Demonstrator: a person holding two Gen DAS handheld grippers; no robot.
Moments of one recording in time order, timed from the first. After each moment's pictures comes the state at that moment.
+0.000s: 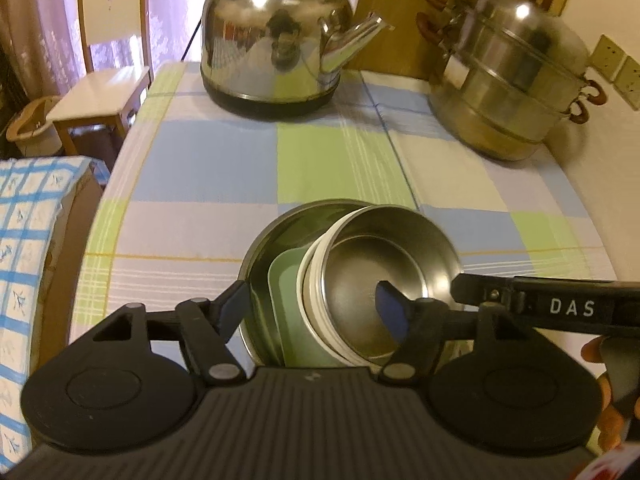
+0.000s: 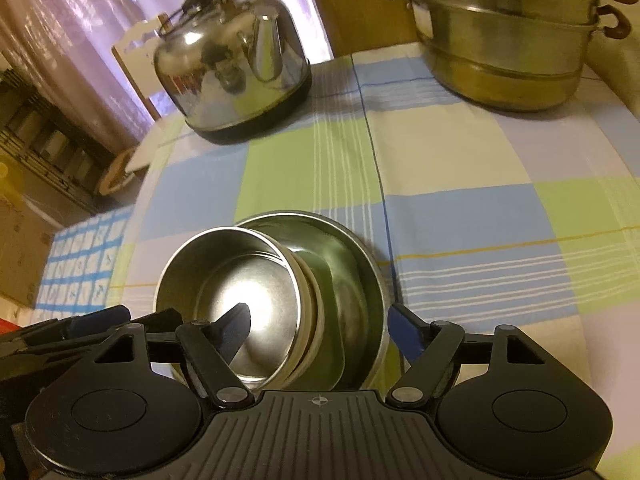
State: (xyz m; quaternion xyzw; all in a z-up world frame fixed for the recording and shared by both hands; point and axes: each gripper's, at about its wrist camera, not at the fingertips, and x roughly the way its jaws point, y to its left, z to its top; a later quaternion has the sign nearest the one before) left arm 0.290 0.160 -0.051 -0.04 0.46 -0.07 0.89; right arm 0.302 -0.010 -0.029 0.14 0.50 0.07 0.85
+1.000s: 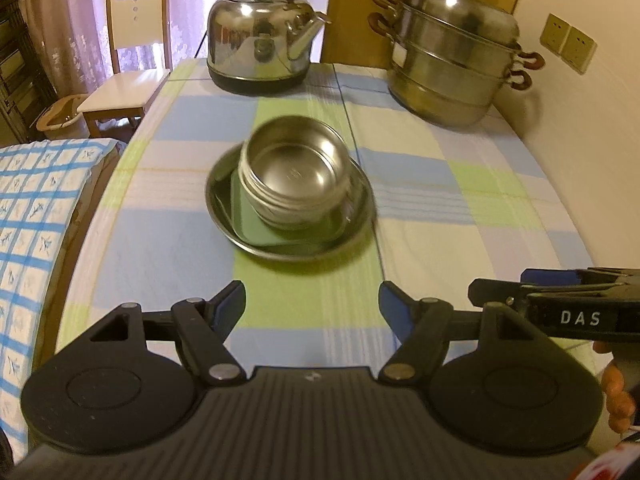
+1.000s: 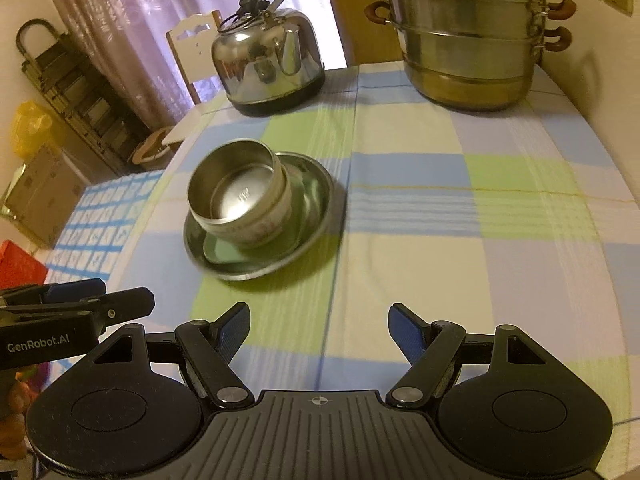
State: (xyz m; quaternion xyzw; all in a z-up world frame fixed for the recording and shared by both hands) left arm 0.115 0.077 -0.015 -0.04 0.45 -0.04 0.89; right arm 0.139 -0.082 0.010 0.09 0.48 0.13 0.86
